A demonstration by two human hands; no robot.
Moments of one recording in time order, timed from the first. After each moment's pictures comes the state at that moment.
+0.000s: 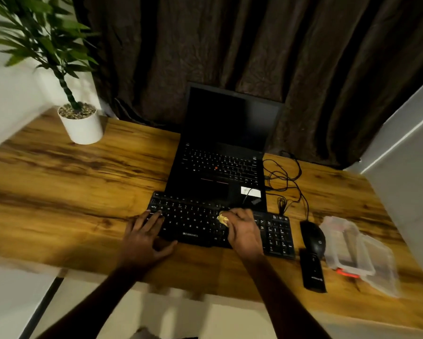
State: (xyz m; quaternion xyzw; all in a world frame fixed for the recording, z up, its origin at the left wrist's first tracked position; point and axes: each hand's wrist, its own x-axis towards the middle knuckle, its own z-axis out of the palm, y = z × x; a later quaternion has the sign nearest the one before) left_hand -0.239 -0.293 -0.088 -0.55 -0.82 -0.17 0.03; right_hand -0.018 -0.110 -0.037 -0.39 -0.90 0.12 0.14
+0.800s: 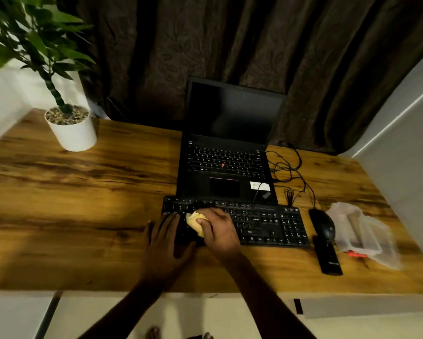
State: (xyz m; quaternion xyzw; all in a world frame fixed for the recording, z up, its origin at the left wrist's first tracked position) left_hand -0.254 -0.300 -0.082 -0.53 -0.78 -0.32 -0.03; right_hand -0.126 -0.177 -0.037 -0.34 -0.88 0.23 0.25
